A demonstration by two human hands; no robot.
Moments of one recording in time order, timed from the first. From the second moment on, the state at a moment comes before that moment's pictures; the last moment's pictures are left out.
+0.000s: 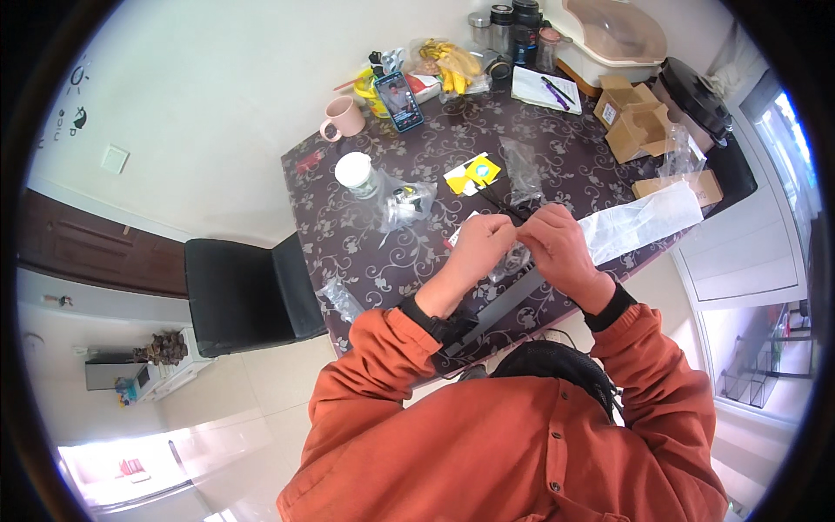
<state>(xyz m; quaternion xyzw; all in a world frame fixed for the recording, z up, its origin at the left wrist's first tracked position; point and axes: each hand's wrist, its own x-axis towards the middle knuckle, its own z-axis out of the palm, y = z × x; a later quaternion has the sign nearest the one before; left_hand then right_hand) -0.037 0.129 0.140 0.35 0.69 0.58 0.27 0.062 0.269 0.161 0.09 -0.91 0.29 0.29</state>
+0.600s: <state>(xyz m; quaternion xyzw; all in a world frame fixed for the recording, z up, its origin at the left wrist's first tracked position) -0.030 0.125 0.142 0.55 0.75 0.36 -0.11 0.067 0.284 0.152 -0.11 -0.85 0.51 0.07</state>
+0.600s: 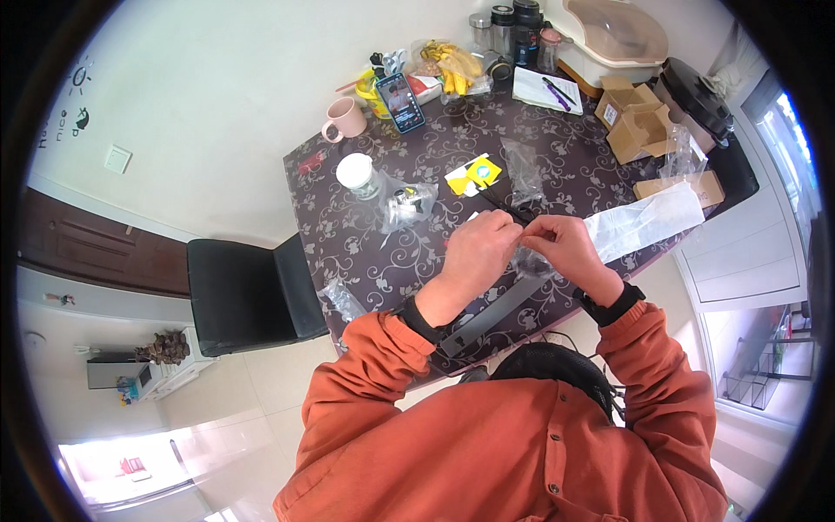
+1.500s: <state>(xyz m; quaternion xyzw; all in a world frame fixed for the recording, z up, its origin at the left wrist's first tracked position) -0.028 0.127 0.148 0.50 0.78 0.38 0.05 0.071 0.269 0.152 0.05 -0.92 0.33 0.22</state>
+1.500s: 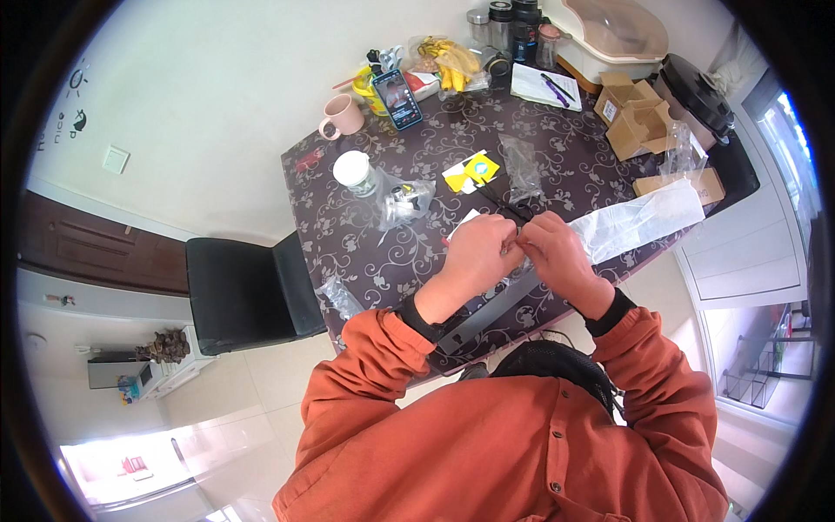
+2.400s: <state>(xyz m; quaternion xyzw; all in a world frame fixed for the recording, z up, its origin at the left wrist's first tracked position) -0.065 0.098 0.089 0.45 0.80 0.40 -0.05 0.068 0.318 0.137 -0.16 -0.80 0.45 0.35</state>
